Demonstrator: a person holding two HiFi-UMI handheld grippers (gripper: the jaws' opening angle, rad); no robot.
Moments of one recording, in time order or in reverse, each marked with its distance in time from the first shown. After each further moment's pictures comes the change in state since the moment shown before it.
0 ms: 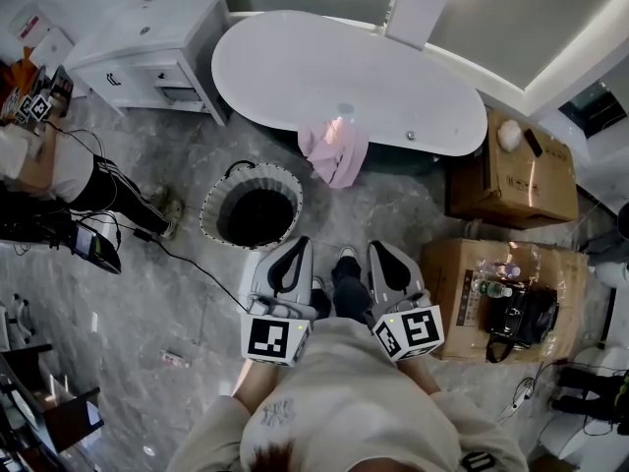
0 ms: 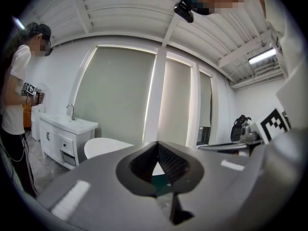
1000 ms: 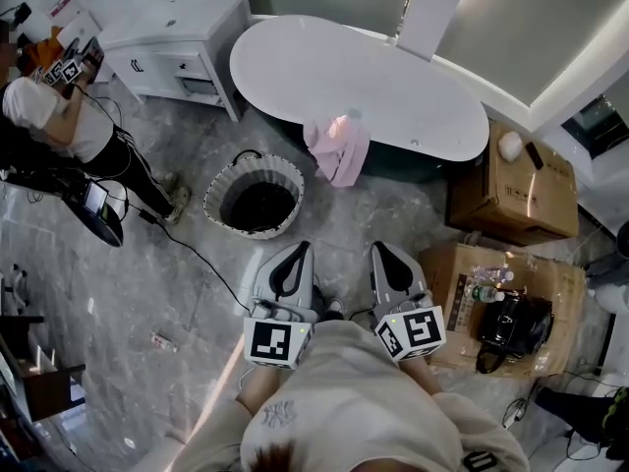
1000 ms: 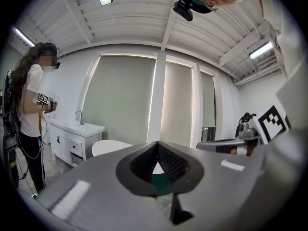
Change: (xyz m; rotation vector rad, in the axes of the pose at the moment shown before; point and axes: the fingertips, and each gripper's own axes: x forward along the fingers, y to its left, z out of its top) left arm -0.061 -0.071 0.003 -0.011 -0.024 0.100; right arm -0.078 0.000 0.003 -0.041 -0.030 0.095
